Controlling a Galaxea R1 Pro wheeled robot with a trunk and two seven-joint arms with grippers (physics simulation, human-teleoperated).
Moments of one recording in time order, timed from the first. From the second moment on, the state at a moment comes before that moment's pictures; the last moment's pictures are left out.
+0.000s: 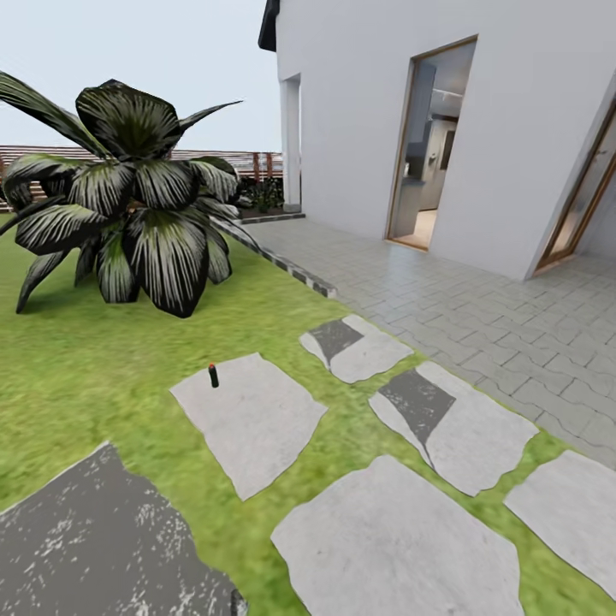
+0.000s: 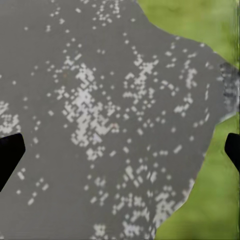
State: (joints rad) left arm -0.14 0.11 0.13 -0.29 0.01 -0.36 0.00; right arm -0.10 -0.01 -0.01 -0.25 0.00 -0.79 0.00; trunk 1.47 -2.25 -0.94
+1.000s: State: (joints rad) left arm -0.14 0.11 0.13 -0.29 0.01 -0.36 0.00; right arm -0.10 -0.01 -0.01 -0.25 0.00 -0.79 0.00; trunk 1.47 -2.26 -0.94
